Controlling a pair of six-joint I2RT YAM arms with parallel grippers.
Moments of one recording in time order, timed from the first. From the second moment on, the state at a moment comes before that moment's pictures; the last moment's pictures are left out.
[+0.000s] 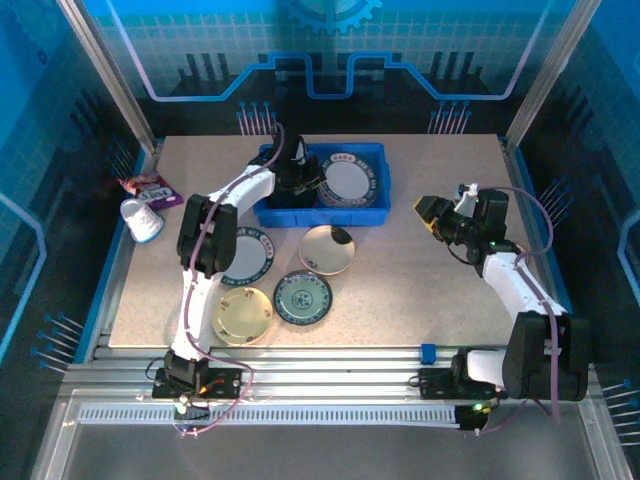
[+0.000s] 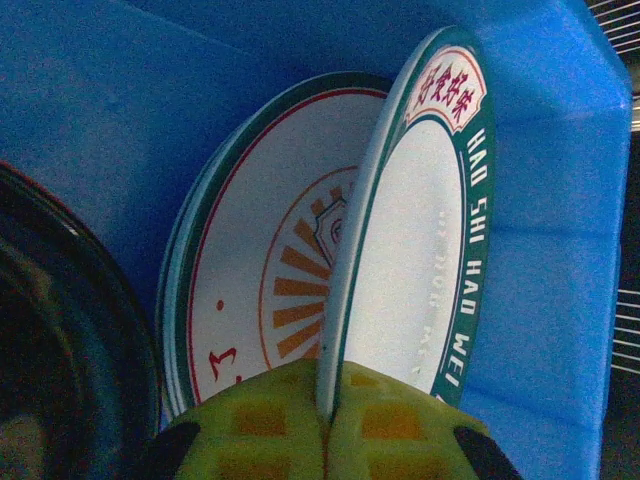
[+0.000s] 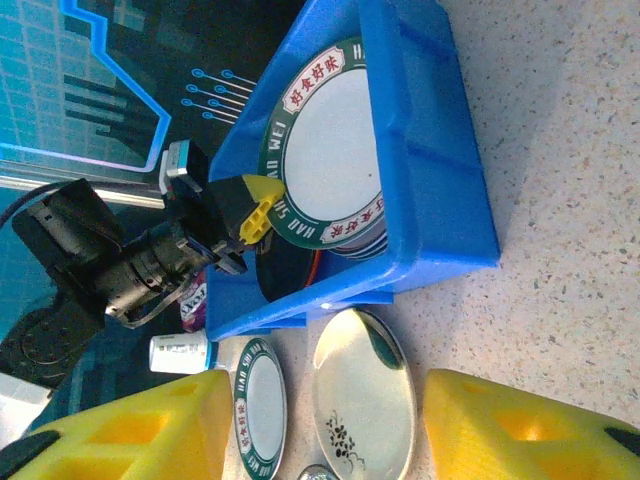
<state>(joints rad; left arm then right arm) -0.30 2.32 1.90 -0.38 0.42 -0.80 -0.08 1.26 0.71 0.01 -0.68 0.85</state>
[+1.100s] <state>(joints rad) -0.33 2.32 2.02 -0.60 0.28 -0.63 0.22 1.28 0.59 -0.01 -0.60 0.81</state>
